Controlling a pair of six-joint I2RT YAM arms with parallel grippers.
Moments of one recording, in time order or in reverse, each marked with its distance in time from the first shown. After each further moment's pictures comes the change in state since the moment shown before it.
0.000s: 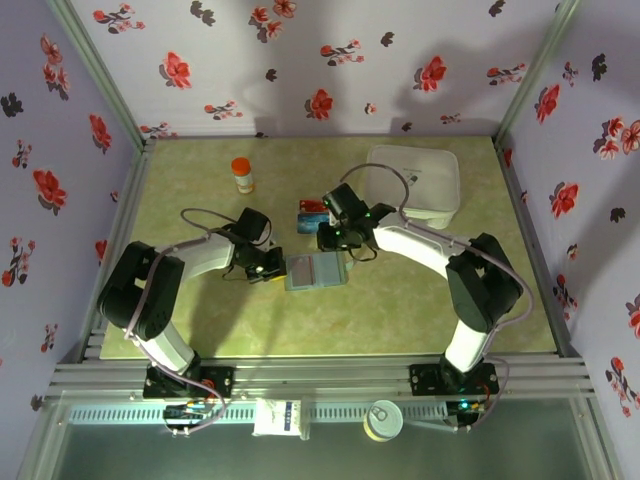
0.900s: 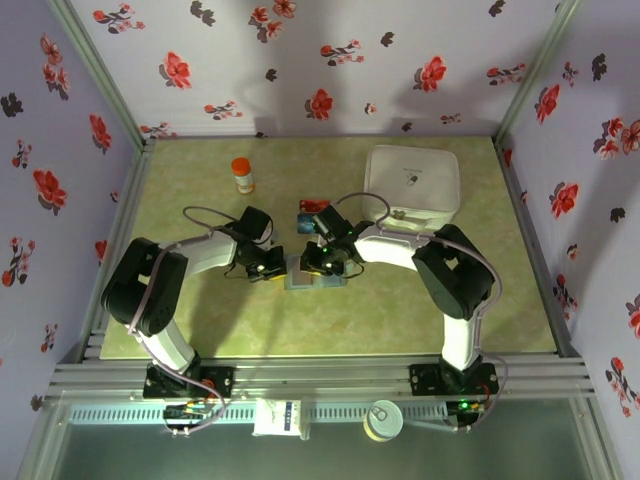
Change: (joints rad) left arm -0.002 0.031 0.026 -0.013 -0.018 0.004; right arm 0.058 0.162 -0.066 0.167 -0.194 0.269
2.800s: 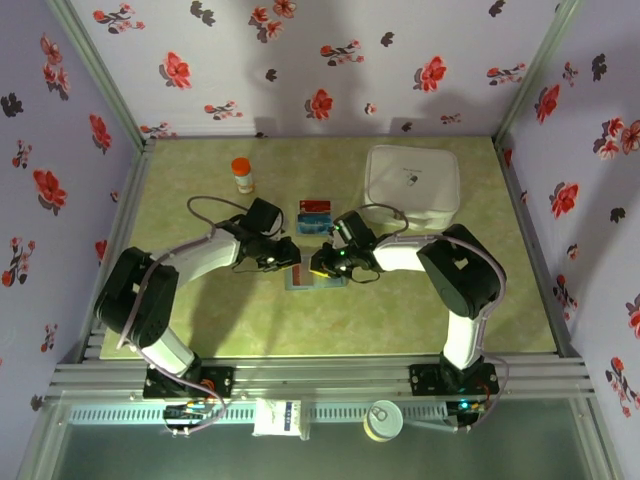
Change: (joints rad) left arm -0.084 -0.061 0.077 -0.003 -0.022 -0.066; right arm -0.114 -0.037 -0.244 0.367 -0.191 0.042
